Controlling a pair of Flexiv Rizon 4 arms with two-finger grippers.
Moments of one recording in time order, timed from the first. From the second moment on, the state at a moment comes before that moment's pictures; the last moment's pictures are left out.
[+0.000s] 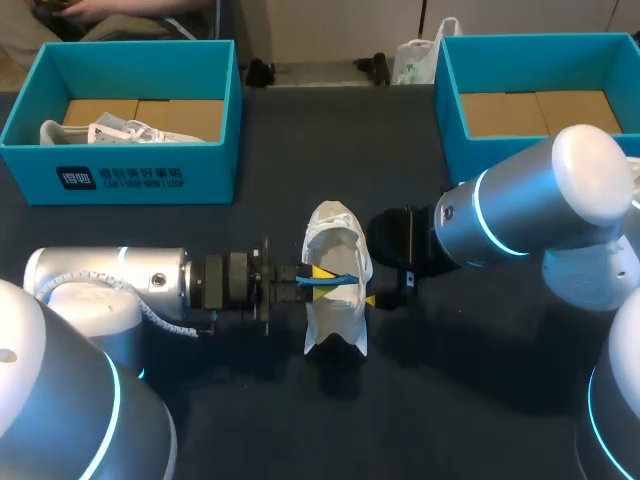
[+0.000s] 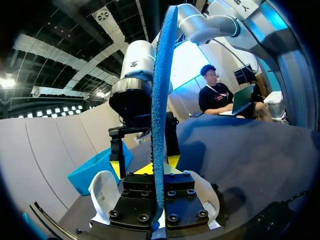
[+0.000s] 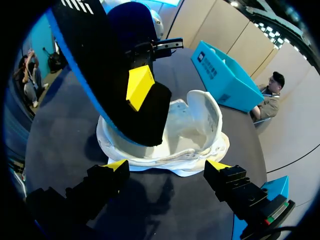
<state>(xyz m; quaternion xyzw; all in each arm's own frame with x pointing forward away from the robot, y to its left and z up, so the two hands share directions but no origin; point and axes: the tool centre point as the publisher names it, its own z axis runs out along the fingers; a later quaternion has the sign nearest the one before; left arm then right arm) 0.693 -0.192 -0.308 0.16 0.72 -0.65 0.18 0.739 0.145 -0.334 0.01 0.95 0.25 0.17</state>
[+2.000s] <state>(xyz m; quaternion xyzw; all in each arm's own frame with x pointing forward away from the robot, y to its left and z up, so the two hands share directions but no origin) 0.711 -0.200 -0.315 0.18 0.72 -0.63 0.20 0.739 0.145 -0.334 0.01 0.95 0.25 0.17</state>
